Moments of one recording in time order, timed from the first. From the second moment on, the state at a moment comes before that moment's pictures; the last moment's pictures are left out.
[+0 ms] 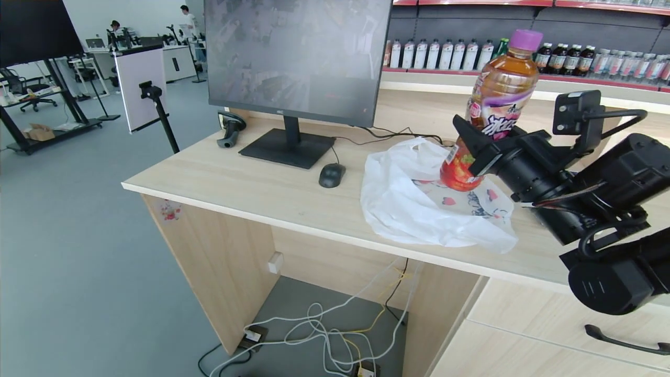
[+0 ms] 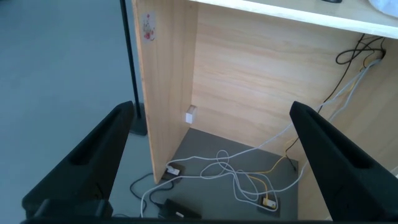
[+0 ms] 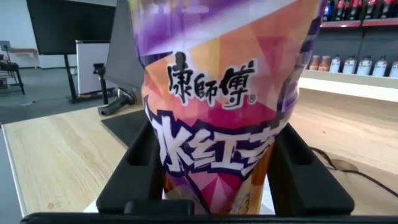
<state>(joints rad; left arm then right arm) 0.00 0.00 0.00 0.00 0.00 0.00 0.32 1.86 -0.79 -1.57 0.13 -0.02</state>
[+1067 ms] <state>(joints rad) 0.00 0.00 0.00 0.00 0.00 0.00 0.35 2.13 -0.91 -1.57 0.13 0.01</state>
